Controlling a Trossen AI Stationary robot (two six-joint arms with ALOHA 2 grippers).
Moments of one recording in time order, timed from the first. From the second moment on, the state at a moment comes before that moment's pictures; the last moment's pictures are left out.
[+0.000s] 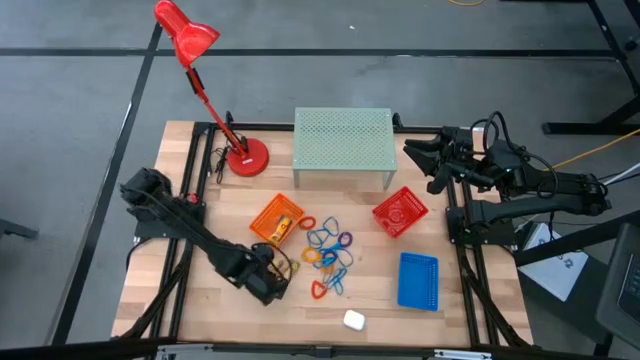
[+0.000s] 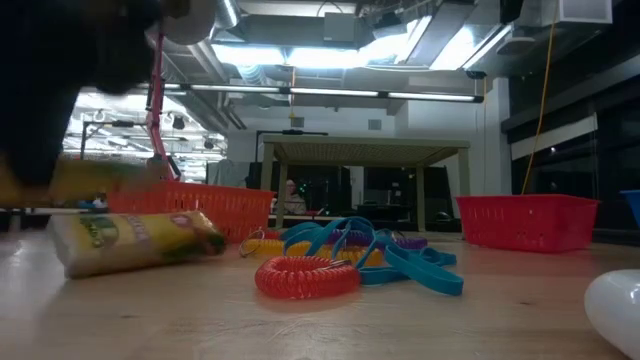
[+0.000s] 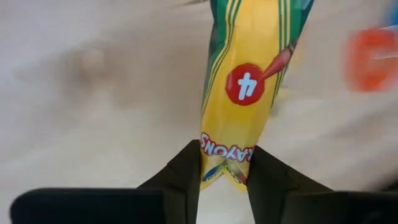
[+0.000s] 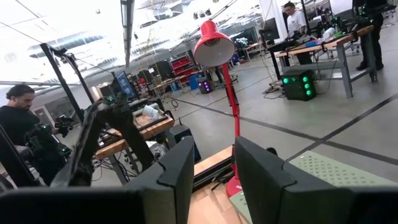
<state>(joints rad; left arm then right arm) -0.69 1.66 1.10 -0.67 -0.12 -1.83 0.00 0.67 0.79 0.01 0.32 0.34</state>
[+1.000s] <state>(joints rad) -0.13 1.37 1.10 -0.97 -0.14 -1.16 0.00 0.67 0.79 0.01 0.32 0.33</state>
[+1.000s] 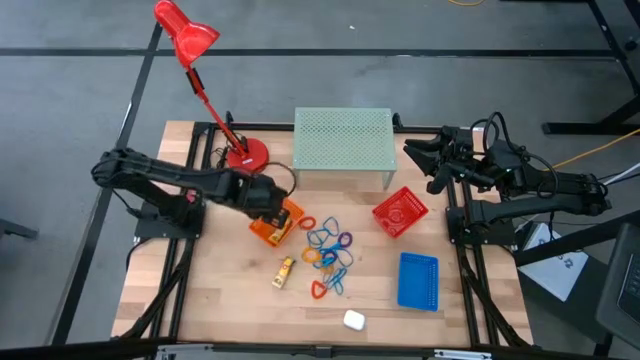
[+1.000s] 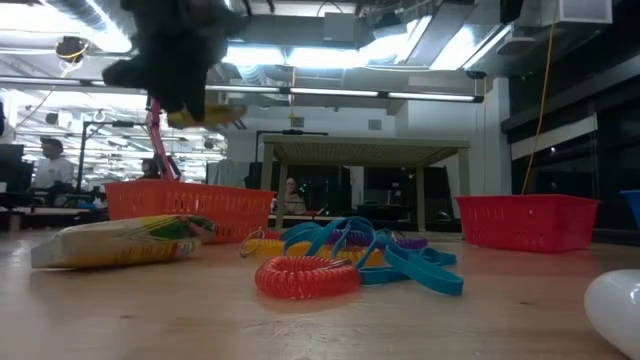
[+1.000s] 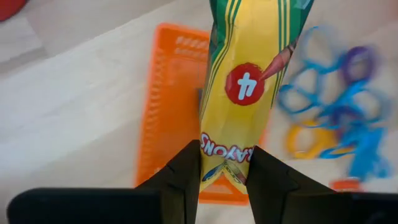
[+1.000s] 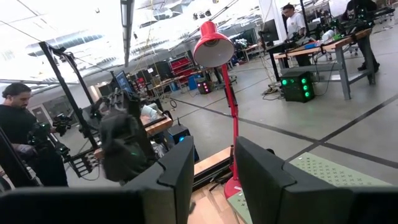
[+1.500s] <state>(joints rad) -0.12 1.51 1.10 -1.02 -0.02 -1.06 0.00 0.67 0.79 0.01 0.32 0.30</state>
